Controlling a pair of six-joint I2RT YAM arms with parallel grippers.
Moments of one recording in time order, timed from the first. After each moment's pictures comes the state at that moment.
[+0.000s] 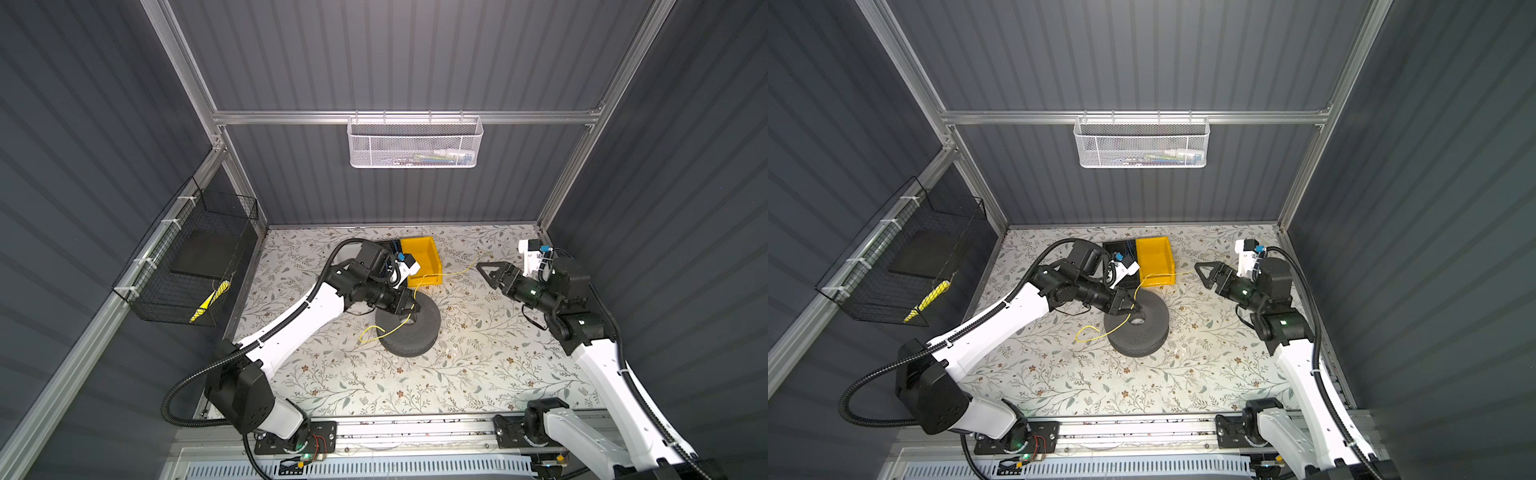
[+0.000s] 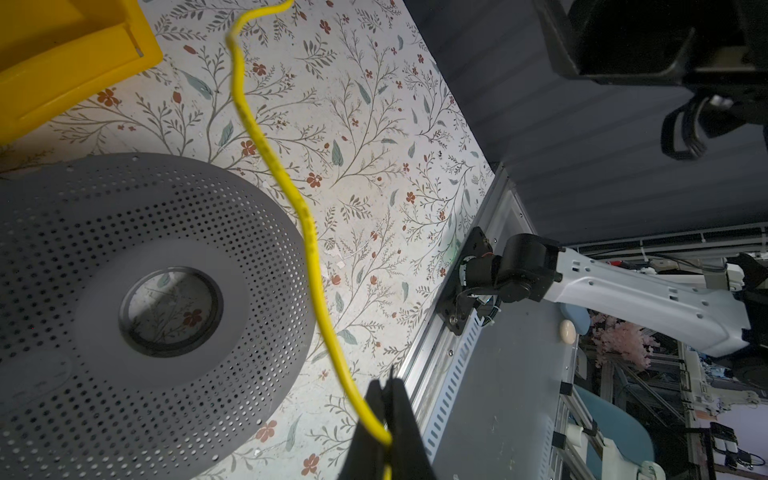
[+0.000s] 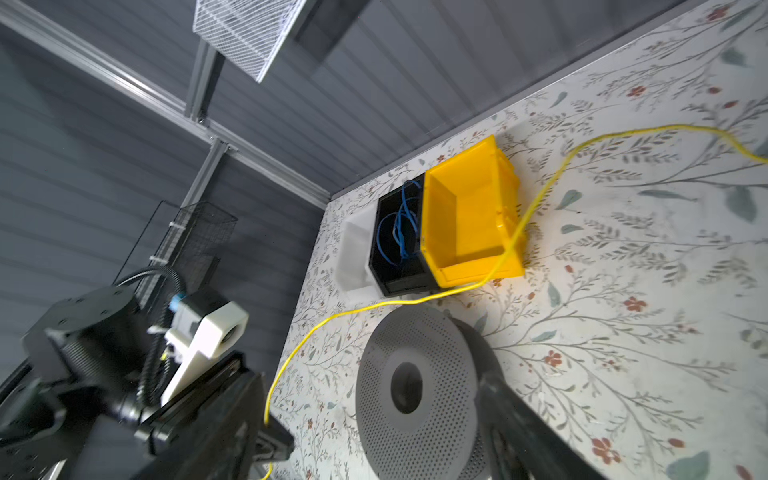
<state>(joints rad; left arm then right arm) -0.67 1.52 1.35 -0.74 0.69 -0.24 0.15 0.92 0.83 -0.23 -0.58 0.72</state>
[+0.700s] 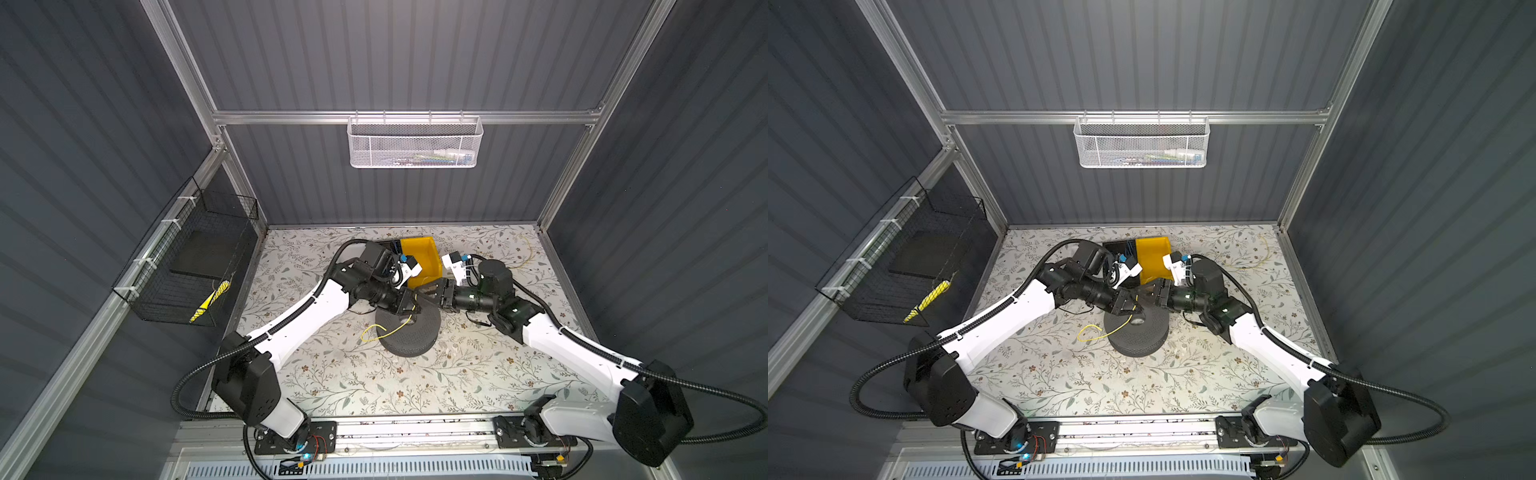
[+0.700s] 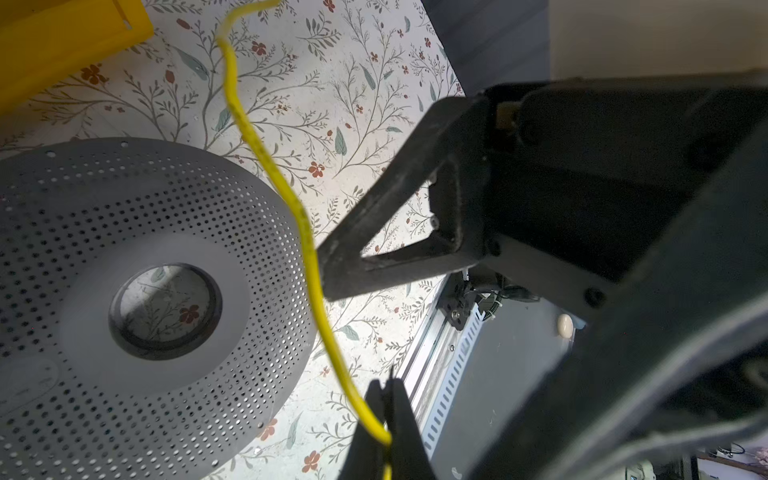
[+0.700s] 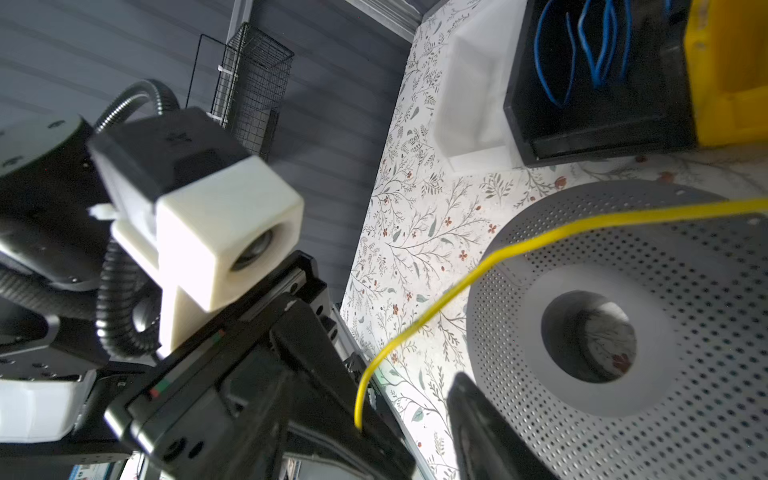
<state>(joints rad) -0.67 1.55 1.35 -0.75 0.70 -0.22 0.54 1.28 0.83 0.10 -0.67 0.91</state>
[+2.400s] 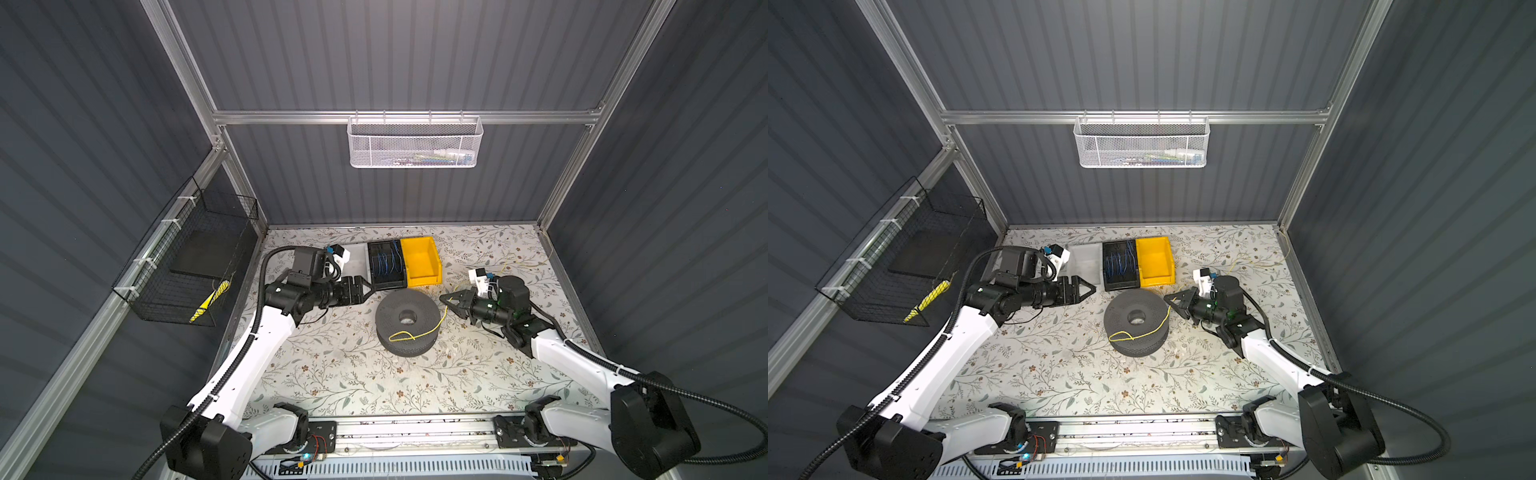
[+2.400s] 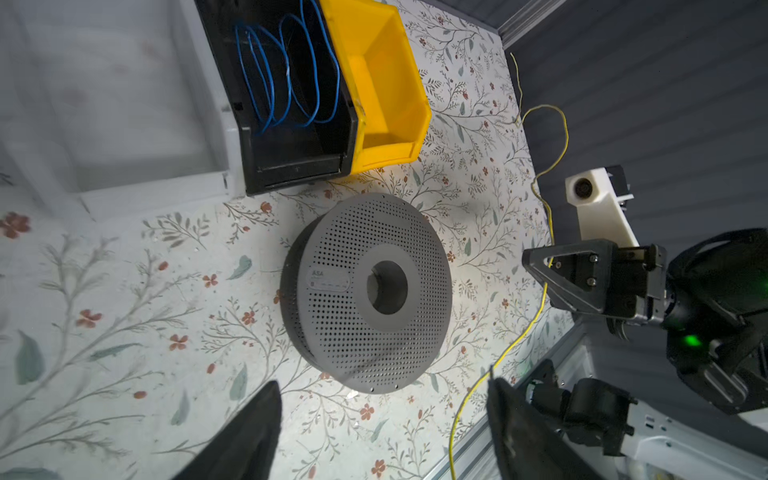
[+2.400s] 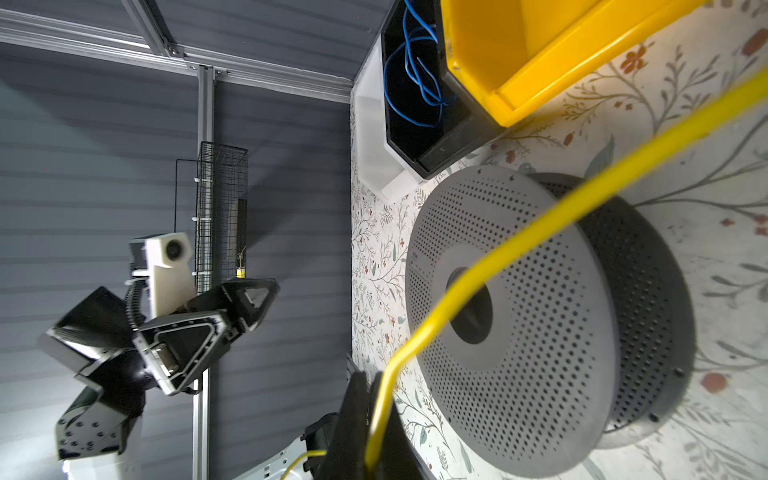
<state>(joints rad) -0.35 1.19 1.08 -0.71 0.49 -0.42 0.35 1.19 0.57 0.25 -0.68 1.14</state>
